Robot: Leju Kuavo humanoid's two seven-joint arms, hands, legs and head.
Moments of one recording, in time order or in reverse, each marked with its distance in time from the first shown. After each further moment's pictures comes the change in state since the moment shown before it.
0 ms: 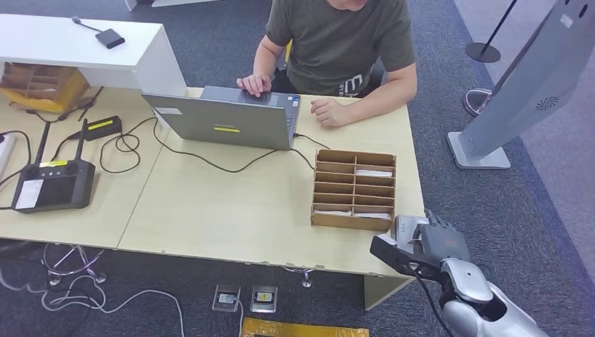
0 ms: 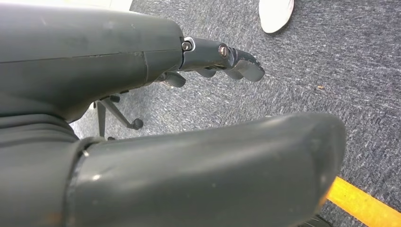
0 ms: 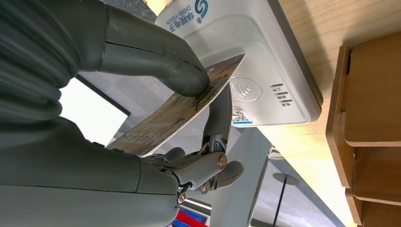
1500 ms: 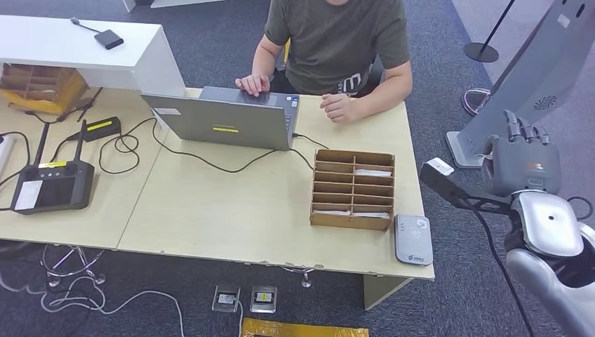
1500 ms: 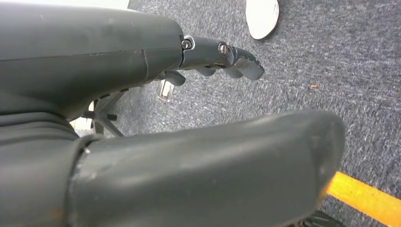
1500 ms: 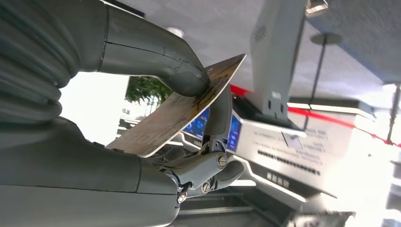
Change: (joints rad) left arm 0.002 0.006 0.000 0.000 -0.105 -0.025 0.005; right arm -0.174 -0.105 -0.289 -0.314 0.292 0.270 0.003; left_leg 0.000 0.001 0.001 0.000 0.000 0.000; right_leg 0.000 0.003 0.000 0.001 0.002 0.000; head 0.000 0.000
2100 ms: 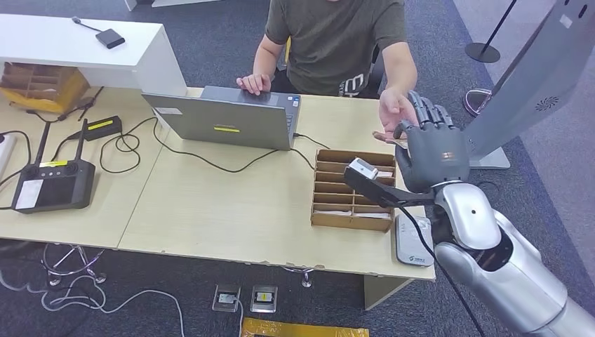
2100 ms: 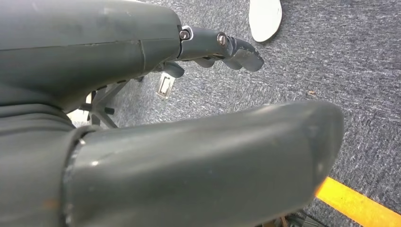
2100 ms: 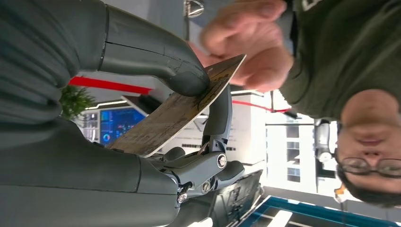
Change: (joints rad) left arm -0.007 -0.014 0.001 0.000 0.024 0.084 -0.010; right arm -0.117 0.242 0.220 0.110 0.014 -0.251 -0.142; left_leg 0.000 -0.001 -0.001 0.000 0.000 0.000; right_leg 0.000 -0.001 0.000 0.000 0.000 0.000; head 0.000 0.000
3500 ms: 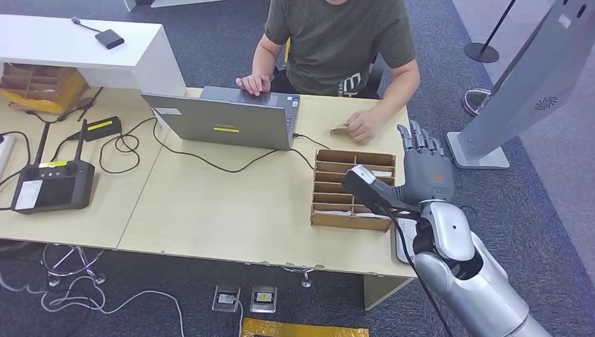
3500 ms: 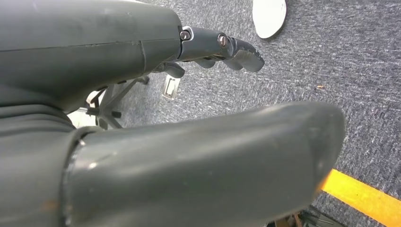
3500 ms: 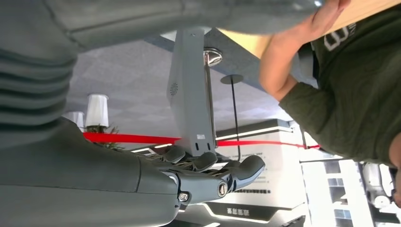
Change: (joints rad) left arm 0.005 -0.003 0.001 0.000 -0.029 -0.021 0.031; right arm 0.173 0.124 -0.138 0.126 0.012 -0.085 0.007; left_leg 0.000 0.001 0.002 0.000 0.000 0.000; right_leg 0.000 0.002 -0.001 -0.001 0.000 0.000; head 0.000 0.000
